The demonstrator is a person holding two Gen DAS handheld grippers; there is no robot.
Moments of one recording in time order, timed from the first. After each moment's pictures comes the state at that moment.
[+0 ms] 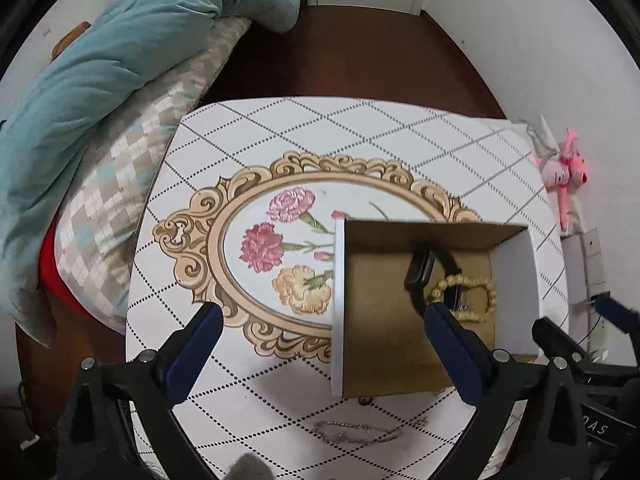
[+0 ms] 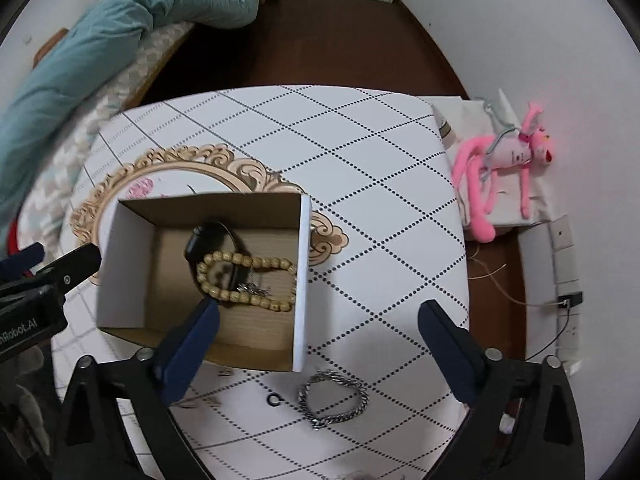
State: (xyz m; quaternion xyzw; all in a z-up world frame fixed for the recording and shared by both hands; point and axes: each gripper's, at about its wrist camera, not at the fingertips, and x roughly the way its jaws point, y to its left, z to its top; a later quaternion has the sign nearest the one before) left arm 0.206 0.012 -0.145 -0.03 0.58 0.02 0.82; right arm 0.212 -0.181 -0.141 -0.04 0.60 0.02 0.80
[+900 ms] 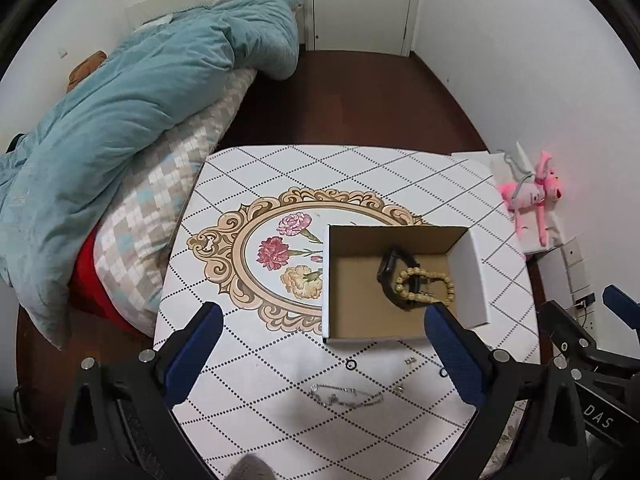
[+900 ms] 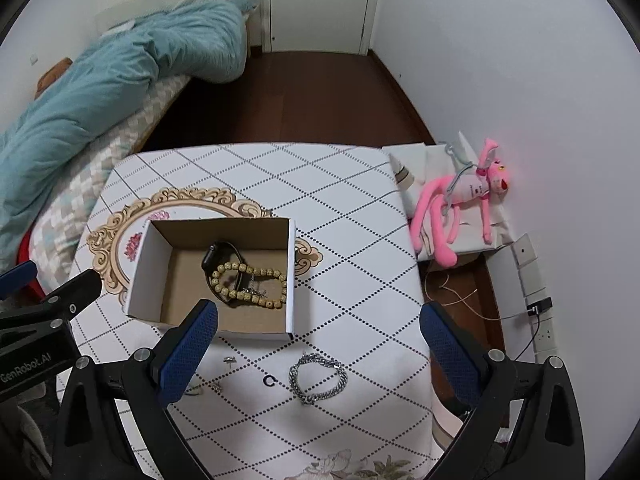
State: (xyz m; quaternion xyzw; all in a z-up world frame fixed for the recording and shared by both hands) left arm 0.138 0.003 -0.069 -0.02 0.50 0.02 0.86; right arm 0.141 -0.188 -0.057 -0.04 0.50 -0.01 0.86
